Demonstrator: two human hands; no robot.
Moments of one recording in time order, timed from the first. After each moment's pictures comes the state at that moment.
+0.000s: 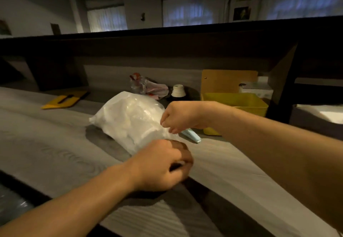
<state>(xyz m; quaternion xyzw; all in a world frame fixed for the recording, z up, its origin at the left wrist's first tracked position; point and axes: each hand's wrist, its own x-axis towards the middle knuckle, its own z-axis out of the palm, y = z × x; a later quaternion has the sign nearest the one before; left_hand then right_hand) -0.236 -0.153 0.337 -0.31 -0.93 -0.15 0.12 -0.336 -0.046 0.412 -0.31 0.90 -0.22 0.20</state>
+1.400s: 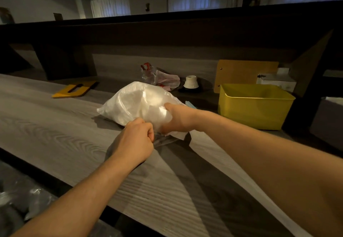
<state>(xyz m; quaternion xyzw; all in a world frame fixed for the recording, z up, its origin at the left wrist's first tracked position) -0.247 -0.232 0.308 0.09 -0.96 -0.18 0.21 -0.344 -0.102 0.361 -0.32 0.92 -0.19 0.12</state>
